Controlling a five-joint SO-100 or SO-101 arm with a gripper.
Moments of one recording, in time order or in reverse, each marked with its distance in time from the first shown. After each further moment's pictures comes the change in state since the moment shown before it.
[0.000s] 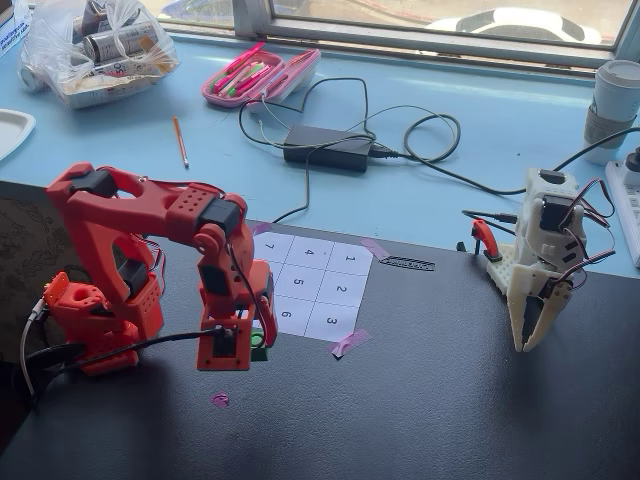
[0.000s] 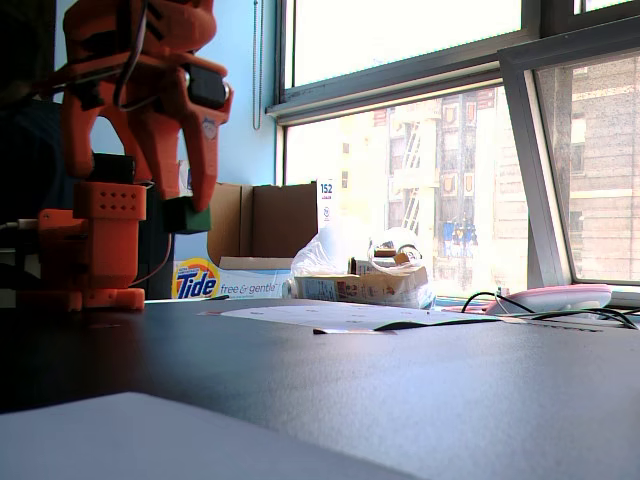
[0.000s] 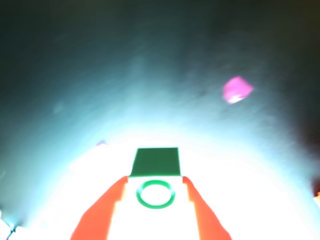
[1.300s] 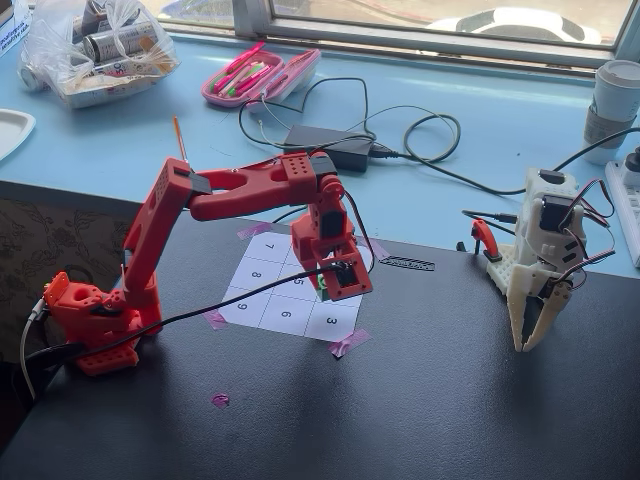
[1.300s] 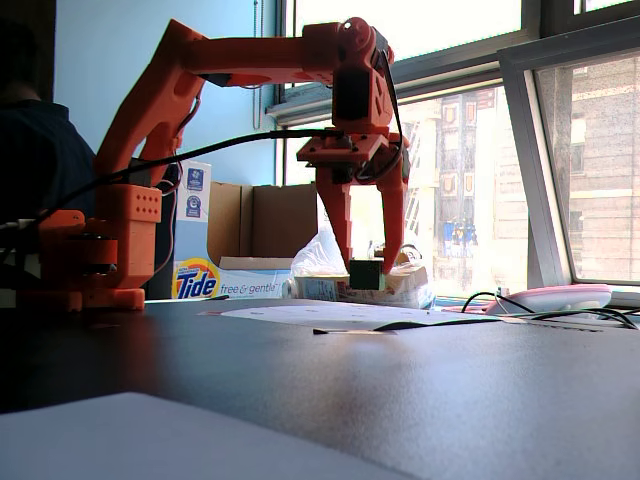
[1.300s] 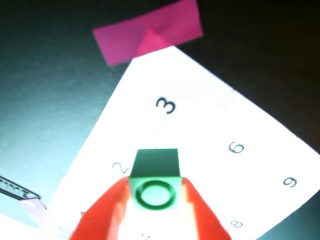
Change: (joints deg) arm -30.6 -44.6 -40.2 3.1 9.9
